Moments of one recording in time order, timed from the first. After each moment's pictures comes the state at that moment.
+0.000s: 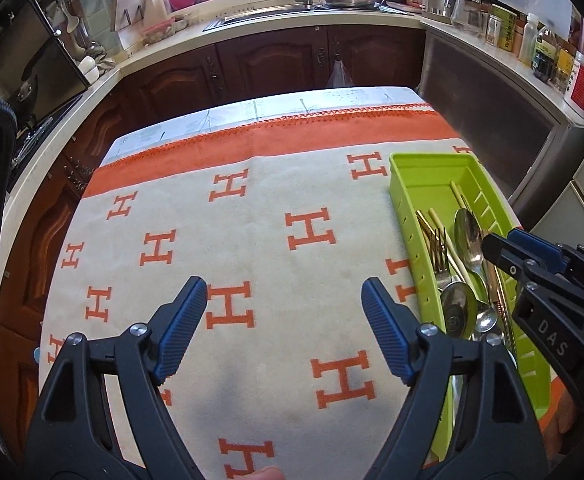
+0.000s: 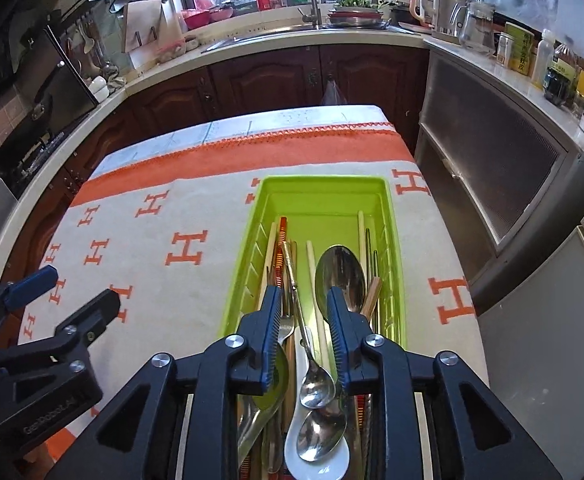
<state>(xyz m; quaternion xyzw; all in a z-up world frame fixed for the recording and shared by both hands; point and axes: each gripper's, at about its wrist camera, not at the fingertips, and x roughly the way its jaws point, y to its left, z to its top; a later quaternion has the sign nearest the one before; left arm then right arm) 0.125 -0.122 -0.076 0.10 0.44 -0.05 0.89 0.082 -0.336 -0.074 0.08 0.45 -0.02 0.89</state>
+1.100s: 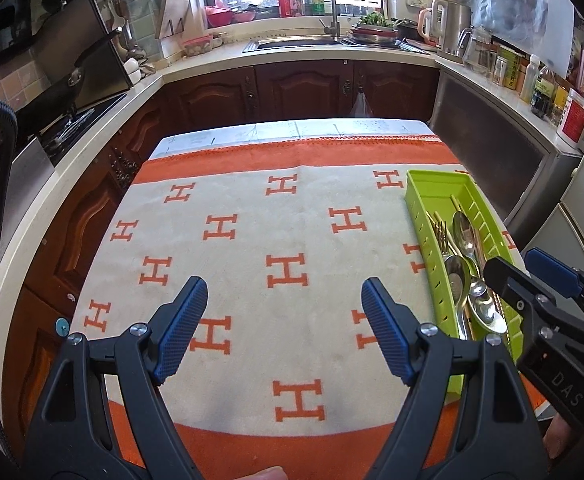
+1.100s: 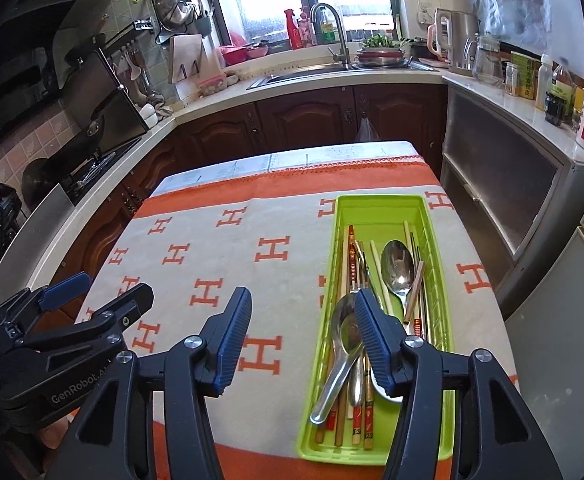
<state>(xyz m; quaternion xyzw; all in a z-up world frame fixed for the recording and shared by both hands) 0.035 -0.052 -0.028 0.06 0.40 -0.02 0.92 -0.028 -0.261 -0.002 0.09 0.38 0.02 0.92</state>
